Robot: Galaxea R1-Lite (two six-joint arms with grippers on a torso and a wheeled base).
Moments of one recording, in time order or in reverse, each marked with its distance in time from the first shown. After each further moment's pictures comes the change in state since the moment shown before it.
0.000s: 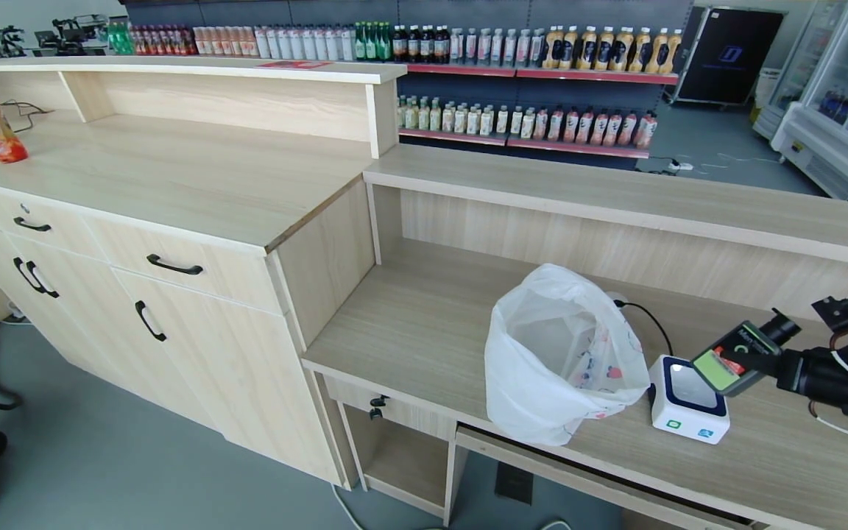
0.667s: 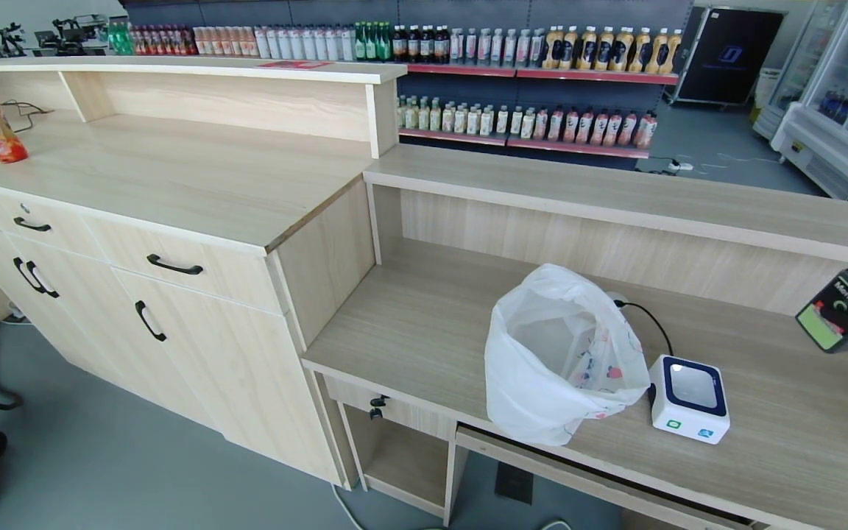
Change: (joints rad) left arm 0.000 0.000 0.000 0.000 0.000 0.000; right arm -0.084 -0.406 0.086 0.007 -0.387 -0.415
